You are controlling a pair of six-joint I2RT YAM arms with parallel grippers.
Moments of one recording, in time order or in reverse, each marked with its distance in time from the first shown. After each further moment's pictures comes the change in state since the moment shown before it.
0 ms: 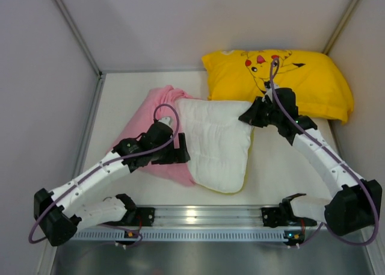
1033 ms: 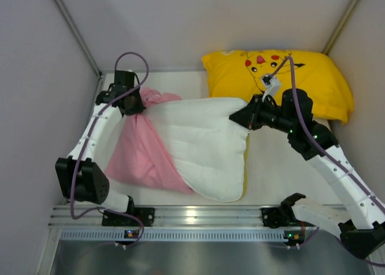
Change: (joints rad) left arm 0.597 0.489 0.481 -0.020 -0.073 0.361; right arm 0.206 -0.226 0.125 -0.075 -0.092 -0.021
